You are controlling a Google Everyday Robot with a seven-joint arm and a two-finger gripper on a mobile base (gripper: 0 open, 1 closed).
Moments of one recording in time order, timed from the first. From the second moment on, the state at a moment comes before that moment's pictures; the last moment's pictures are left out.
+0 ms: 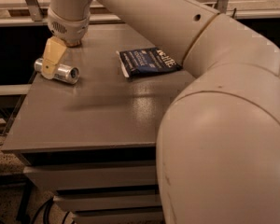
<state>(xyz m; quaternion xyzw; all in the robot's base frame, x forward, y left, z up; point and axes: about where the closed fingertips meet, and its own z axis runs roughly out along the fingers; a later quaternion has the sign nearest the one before) 0.626 0.196 0.919 -0.58 0.79 0.09 0.19</state>
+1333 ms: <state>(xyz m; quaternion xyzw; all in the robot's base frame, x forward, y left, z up) 0.622 0.242 0.902 -0.58 0.78 0.12 0.19</state>
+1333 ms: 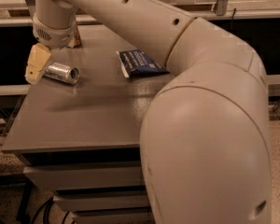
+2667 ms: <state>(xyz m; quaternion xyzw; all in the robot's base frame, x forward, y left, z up) 0.619 0.251 0.863 -0.57 0.79 0.14 0.17</state>
